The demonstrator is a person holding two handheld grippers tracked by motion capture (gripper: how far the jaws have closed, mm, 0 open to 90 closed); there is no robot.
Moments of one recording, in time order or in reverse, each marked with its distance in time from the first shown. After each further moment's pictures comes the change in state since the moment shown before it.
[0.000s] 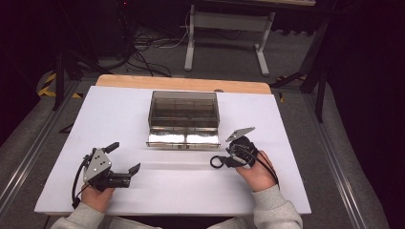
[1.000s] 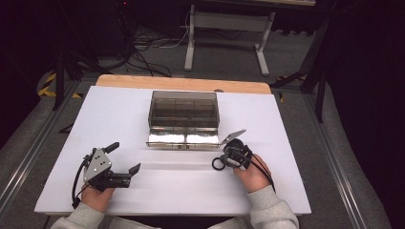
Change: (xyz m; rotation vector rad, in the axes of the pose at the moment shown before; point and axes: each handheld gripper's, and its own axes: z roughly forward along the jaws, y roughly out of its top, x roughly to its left) left arm 0.000 0.000 0.000 0.000 -0.002 0.001; right arm 0.005 -0.001 0.023 0.091 -0.016 0.001
